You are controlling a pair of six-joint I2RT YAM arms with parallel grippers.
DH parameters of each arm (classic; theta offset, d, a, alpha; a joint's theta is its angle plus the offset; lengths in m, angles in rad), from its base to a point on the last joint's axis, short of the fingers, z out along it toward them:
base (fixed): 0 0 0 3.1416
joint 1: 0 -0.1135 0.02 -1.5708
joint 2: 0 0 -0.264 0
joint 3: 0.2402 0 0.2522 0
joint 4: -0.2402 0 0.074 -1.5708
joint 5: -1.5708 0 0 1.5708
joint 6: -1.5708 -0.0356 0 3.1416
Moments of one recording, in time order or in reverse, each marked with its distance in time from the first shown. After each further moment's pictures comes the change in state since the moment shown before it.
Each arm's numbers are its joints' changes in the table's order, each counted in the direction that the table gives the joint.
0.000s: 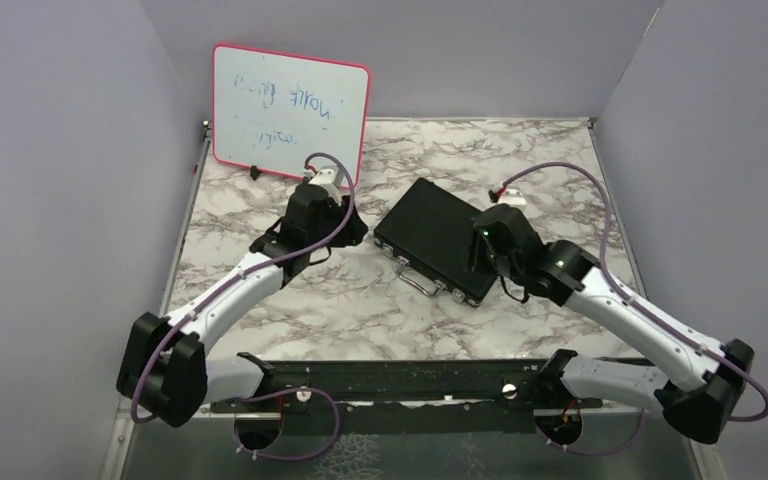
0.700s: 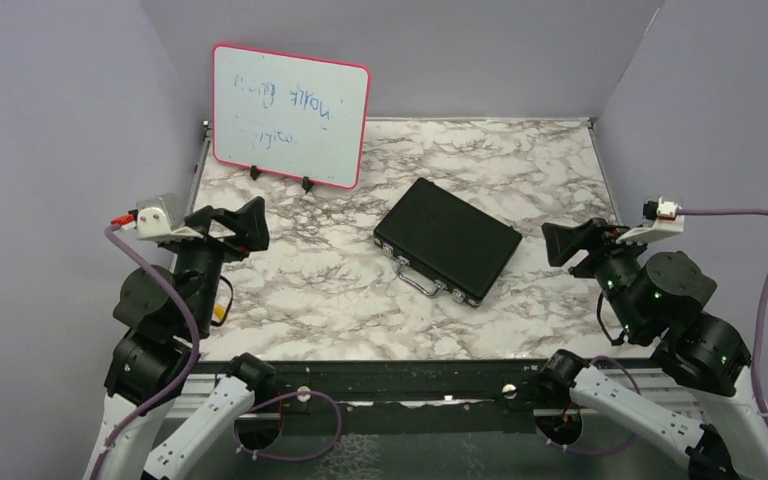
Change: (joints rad) left arm 0.000 0.787 0.256 -0.372 0.499 -0.161; right arm 0.001 0.579 0.138 -0.012 -0.246 0.202
